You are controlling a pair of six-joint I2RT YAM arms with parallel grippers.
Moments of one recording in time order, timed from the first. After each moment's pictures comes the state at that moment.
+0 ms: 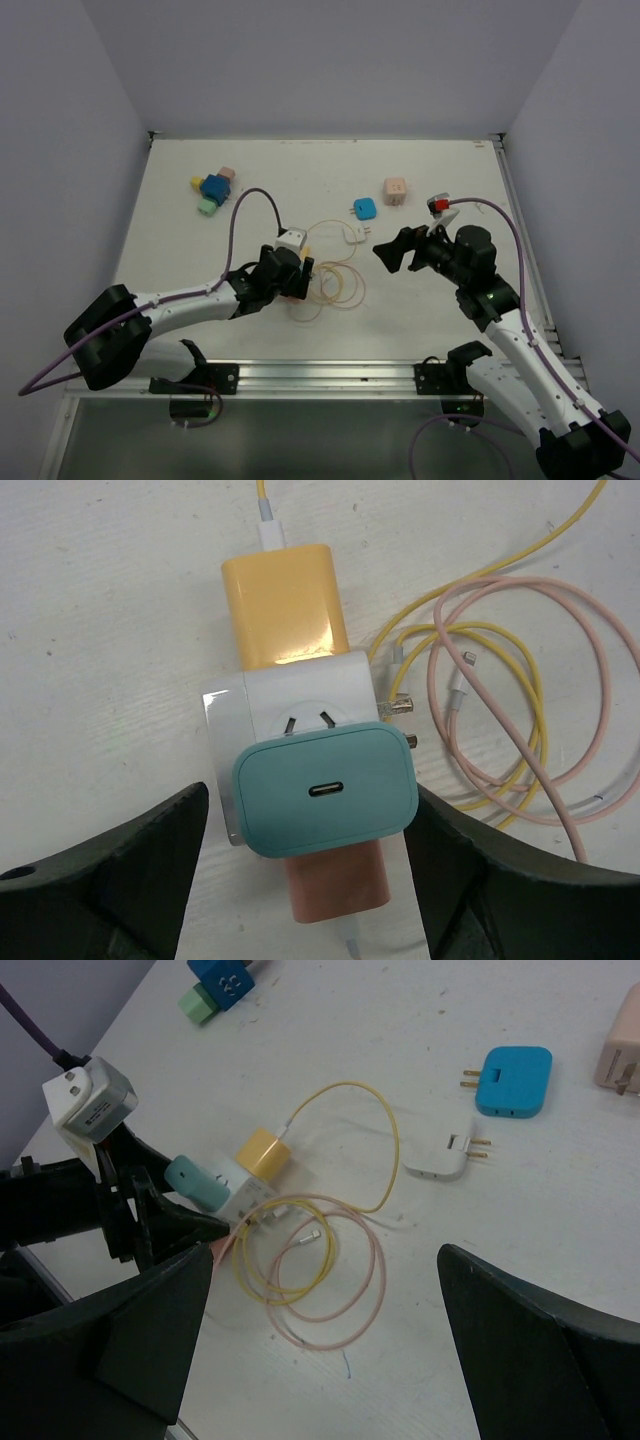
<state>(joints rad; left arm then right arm) -0.87 1.32 0.60 -0.07 -0.36 -0.42 0.36 0.74 0.61 -0.16 -0.31 0.32</state>
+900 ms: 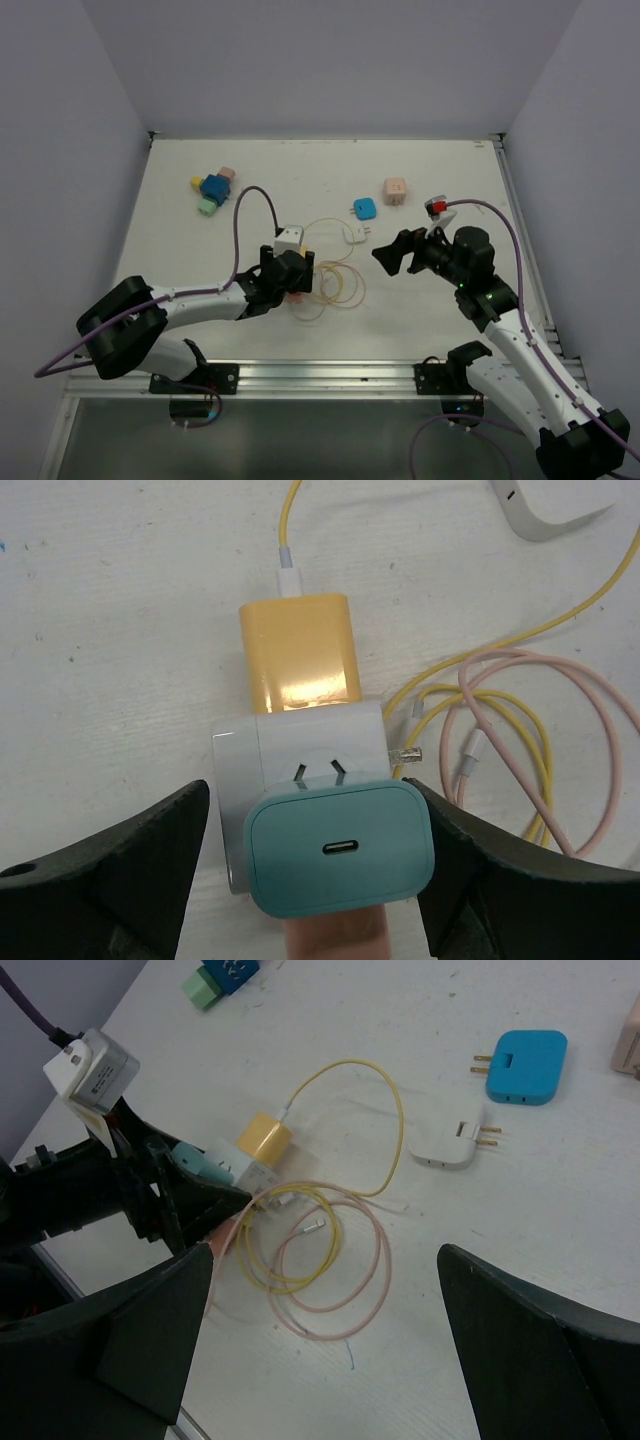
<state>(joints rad) -0.91 1.40 0.59 0.04 -0.52 -0.55 0.36 0.74 0.60 -0.16 -0.33 0.32</state>
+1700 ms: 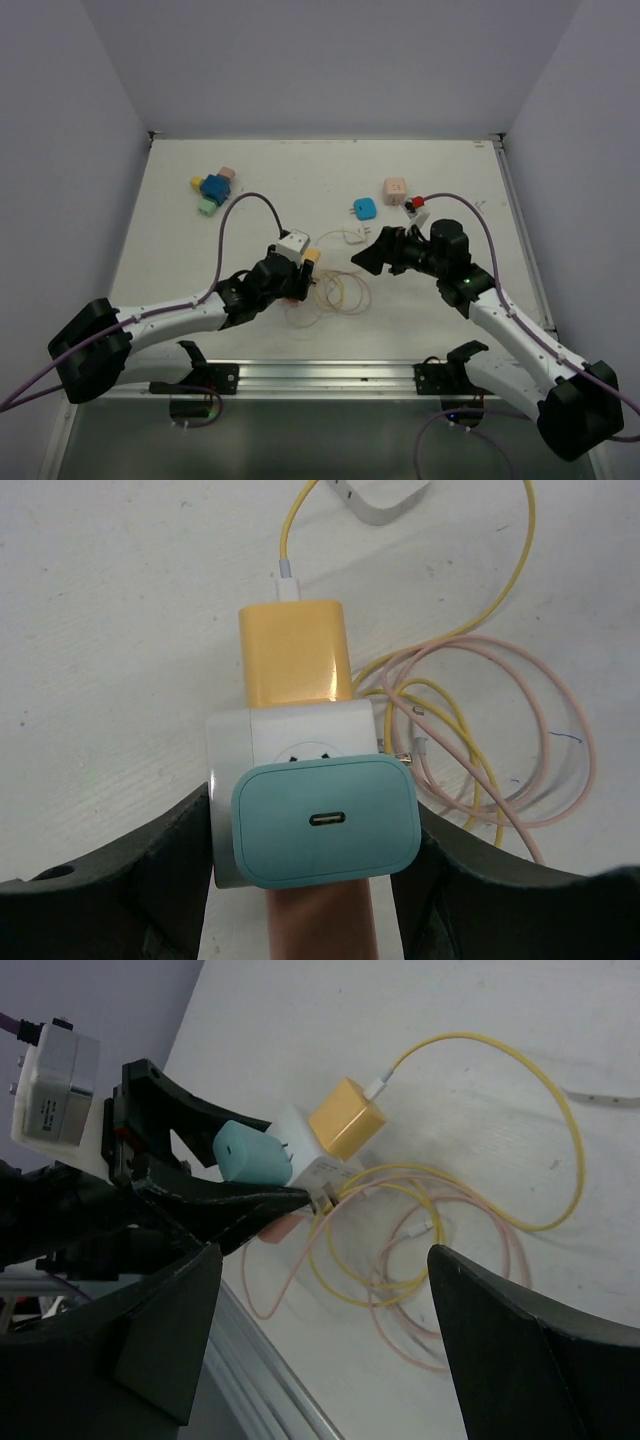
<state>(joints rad) -0.92 1.22 0.53 0.07 -0.34 -0.35 0.42 0.91 0.58 -0.04 -0.47 0.55</state>
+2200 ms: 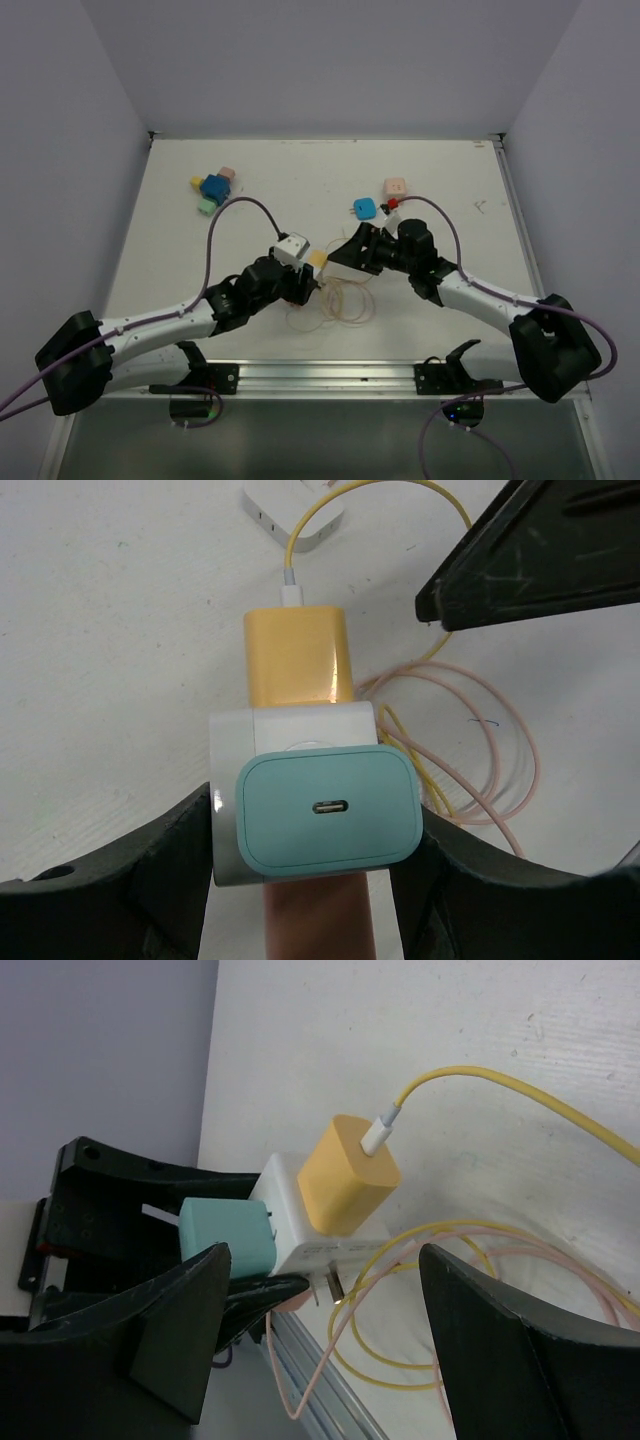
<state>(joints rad) -0.93 1.10 0.49 0.11 -0.21 -0.31 0.55 1.25 0.55 0.30 -0.44 0.91</state>
